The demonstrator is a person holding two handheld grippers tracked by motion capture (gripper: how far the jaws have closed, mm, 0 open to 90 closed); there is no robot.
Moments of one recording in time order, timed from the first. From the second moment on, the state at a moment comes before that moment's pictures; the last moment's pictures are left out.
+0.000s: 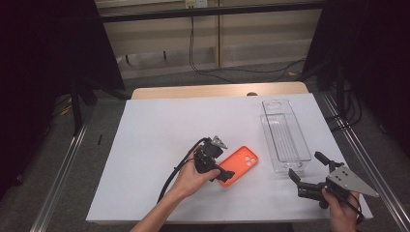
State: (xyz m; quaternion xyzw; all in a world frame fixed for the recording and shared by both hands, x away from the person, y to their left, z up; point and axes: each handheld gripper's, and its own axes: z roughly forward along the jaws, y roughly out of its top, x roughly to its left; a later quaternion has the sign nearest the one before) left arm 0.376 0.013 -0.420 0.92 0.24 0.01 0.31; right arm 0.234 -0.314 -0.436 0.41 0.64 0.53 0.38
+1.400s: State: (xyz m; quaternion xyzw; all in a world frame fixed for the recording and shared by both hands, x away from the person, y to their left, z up) left arm 0.391 -0.042 -0.439 0.95 0.21 0.00 0.23; right arm 0.234 -0.313 -0.436 0.41 0.64 0.53 0.37
